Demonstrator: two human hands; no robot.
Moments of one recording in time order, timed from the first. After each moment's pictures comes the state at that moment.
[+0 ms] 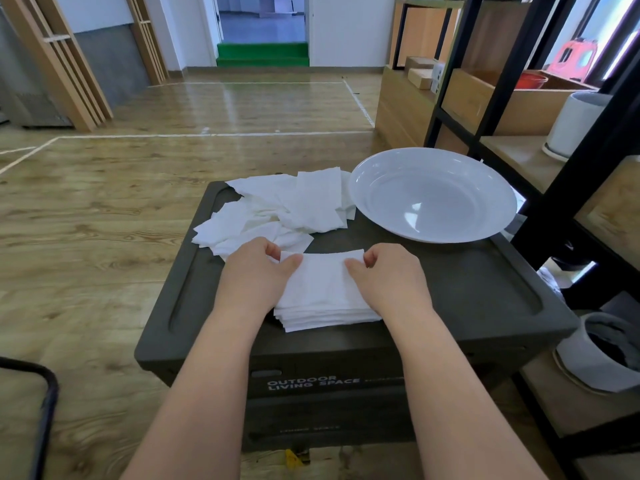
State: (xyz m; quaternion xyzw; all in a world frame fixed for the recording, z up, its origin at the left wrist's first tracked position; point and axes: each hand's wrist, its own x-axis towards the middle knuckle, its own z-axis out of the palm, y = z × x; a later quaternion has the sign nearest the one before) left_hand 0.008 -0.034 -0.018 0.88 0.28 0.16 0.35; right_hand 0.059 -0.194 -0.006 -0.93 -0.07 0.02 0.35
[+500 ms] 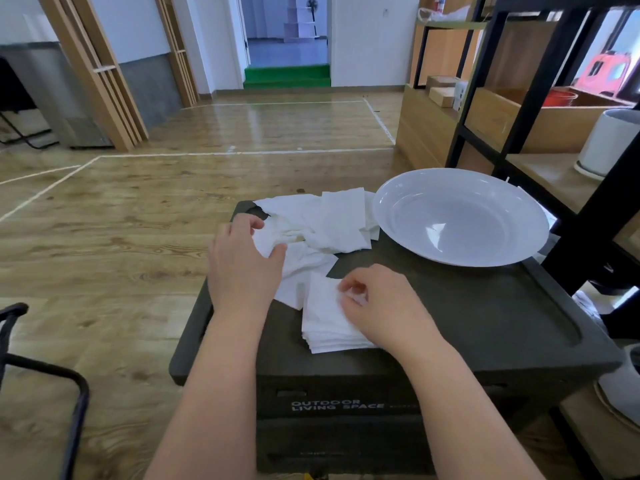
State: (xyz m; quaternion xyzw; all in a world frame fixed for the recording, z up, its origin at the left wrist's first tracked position) left_hand 0.006 -0.001 0.002 0.85 0.30 0.33 0.26; right_hand 0.046 -0.178 -0.006 -0.91 -0.28 0.01 0.32
